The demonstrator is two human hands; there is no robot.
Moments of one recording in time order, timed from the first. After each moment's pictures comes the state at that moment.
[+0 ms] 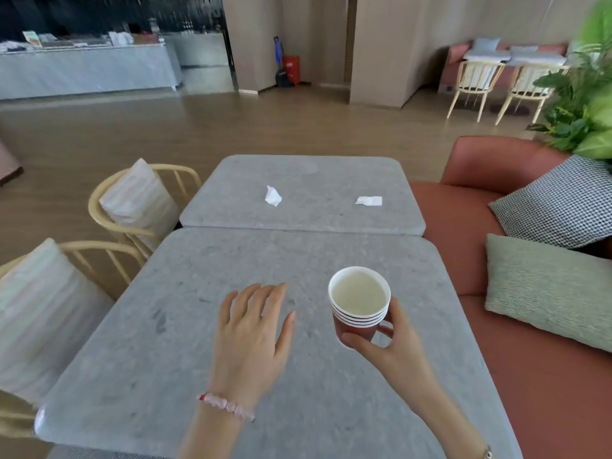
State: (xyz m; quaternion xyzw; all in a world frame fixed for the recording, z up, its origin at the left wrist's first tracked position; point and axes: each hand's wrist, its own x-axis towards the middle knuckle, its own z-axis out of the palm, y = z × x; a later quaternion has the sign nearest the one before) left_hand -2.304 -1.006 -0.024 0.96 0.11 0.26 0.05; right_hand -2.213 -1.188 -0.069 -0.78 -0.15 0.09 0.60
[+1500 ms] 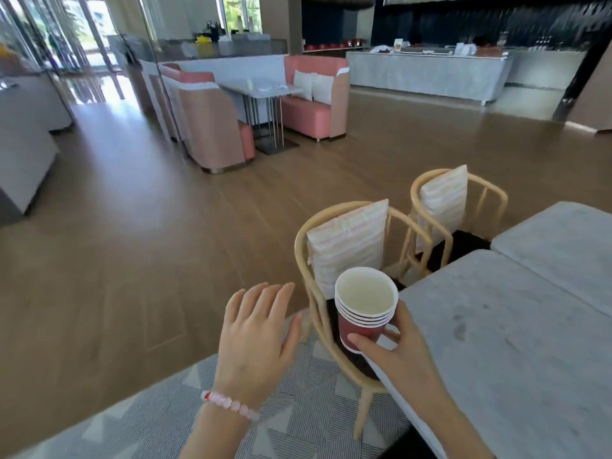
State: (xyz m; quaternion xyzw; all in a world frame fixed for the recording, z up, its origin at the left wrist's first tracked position) left_hand -2.688 -0.804 -0.011 0.81 0.51 0.28 -0.07; right_hand -2.483 -0.834 -0.058 -0.61 -0.50 0.36 0.50
